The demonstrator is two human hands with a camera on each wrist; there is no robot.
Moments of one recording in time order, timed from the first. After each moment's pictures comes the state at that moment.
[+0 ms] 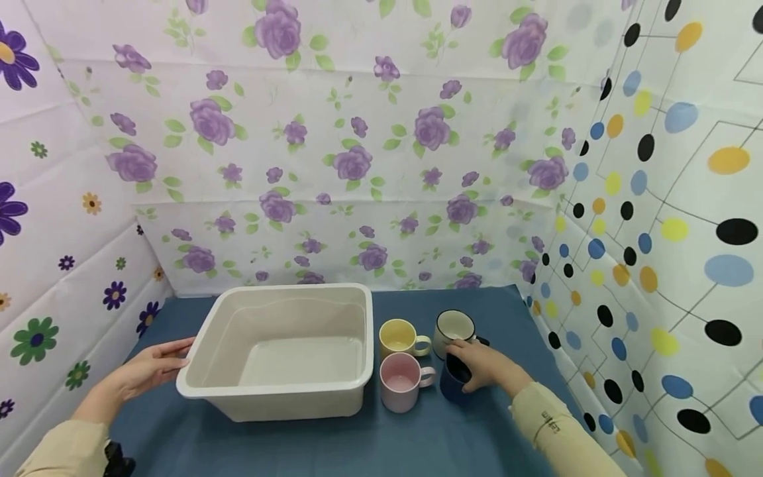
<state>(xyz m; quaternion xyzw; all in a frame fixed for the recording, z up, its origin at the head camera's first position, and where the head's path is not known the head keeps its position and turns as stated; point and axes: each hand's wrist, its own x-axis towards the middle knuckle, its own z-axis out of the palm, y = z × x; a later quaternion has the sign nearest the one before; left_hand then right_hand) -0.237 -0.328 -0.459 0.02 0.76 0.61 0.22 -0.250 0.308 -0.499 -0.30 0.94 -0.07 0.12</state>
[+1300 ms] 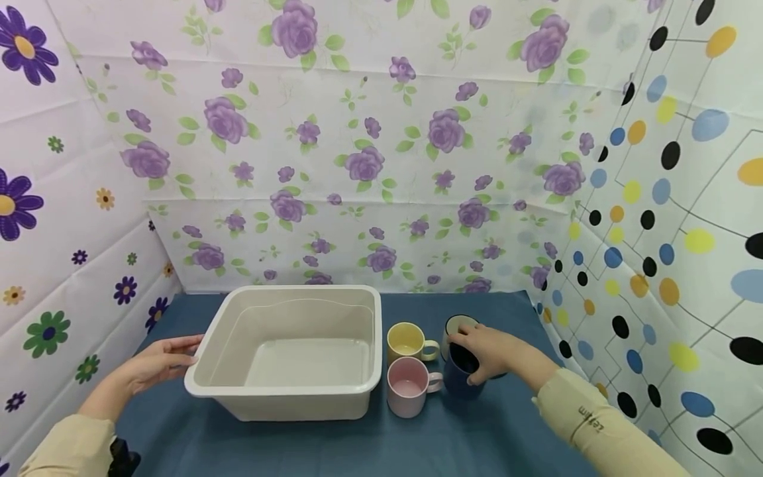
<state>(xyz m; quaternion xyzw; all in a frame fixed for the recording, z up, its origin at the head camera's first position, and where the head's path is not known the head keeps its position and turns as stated) -0.234 -0.319 -0.445 -0.01 0.79 0.57 0.21 -0.248 0.286 -0.415 -0.33 0.93 -0.02 0.14</state>
